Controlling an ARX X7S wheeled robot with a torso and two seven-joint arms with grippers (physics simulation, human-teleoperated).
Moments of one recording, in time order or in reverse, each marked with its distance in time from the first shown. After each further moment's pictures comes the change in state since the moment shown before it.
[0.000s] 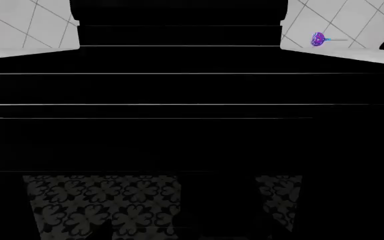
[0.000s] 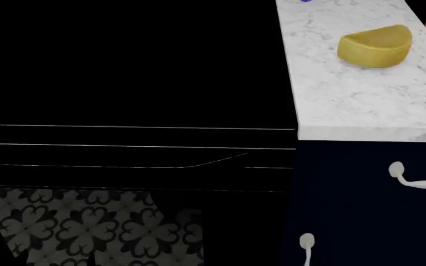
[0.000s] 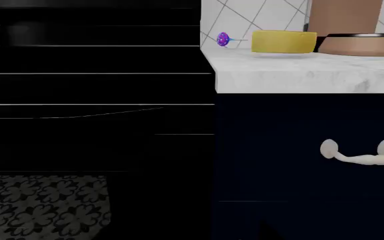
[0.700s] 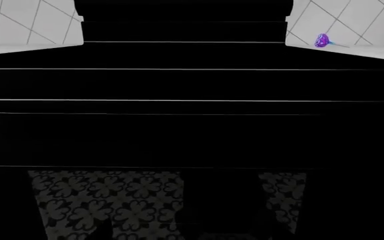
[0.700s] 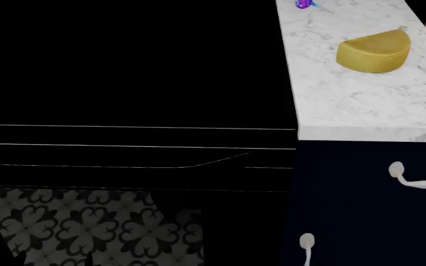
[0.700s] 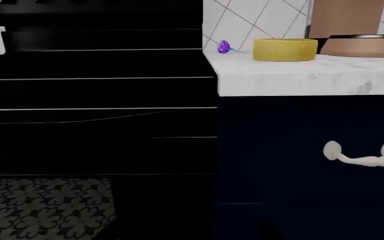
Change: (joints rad) left arm -0.002 -0.064 0.067 0.006 -0.067 -0.017 -0.081; right arm -0.007 0.064 -0.075 -0.016 0.075 -0.005 0.066
